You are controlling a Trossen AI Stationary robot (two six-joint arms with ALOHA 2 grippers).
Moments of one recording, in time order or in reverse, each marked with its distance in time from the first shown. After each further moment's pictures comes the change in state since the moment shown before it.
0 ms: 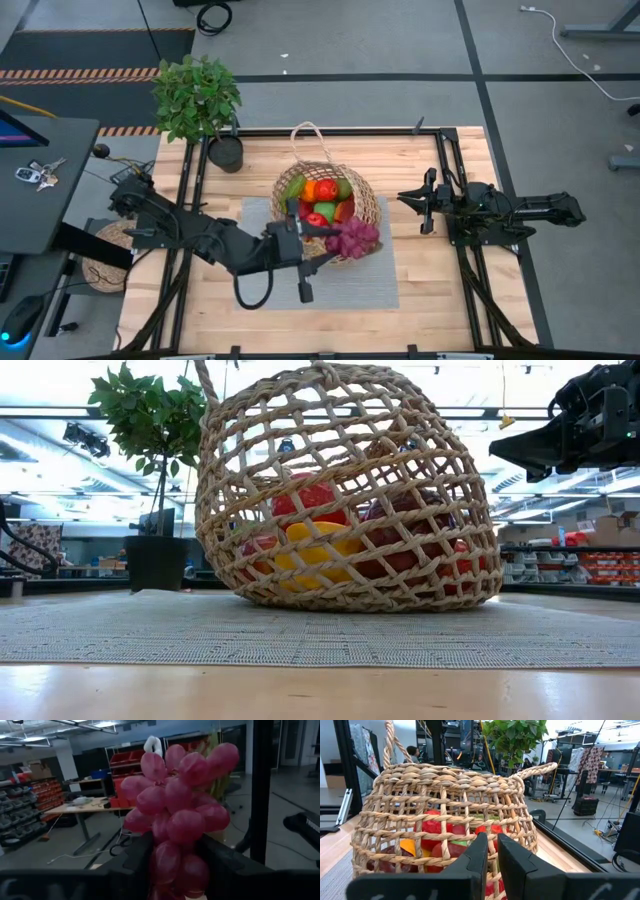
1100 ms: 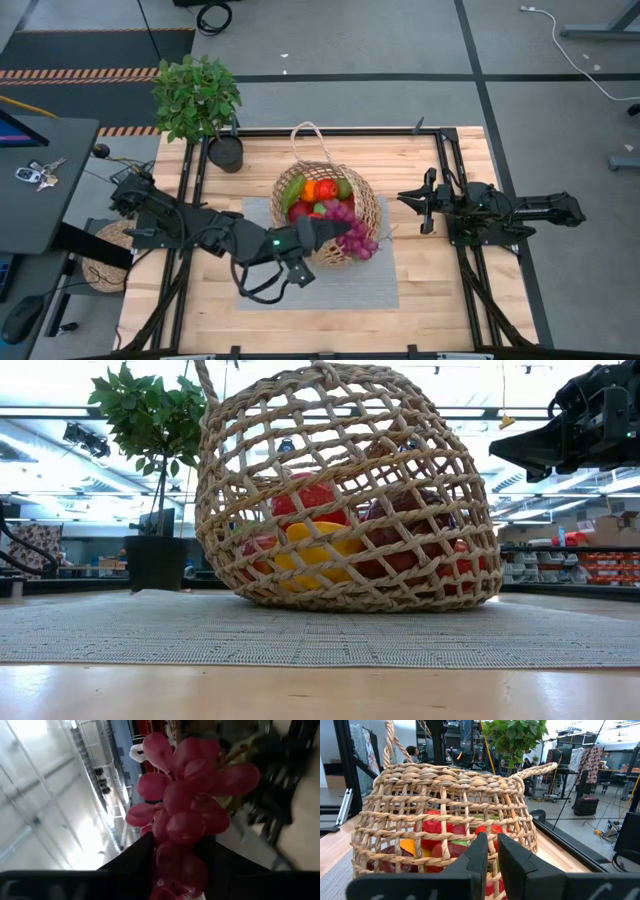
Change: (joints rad) left arm 0.051 0.001 0.000 -0.063 -0.019 1.522; right arm 0.000 0.000 0.000 0.000 0.000 0.000
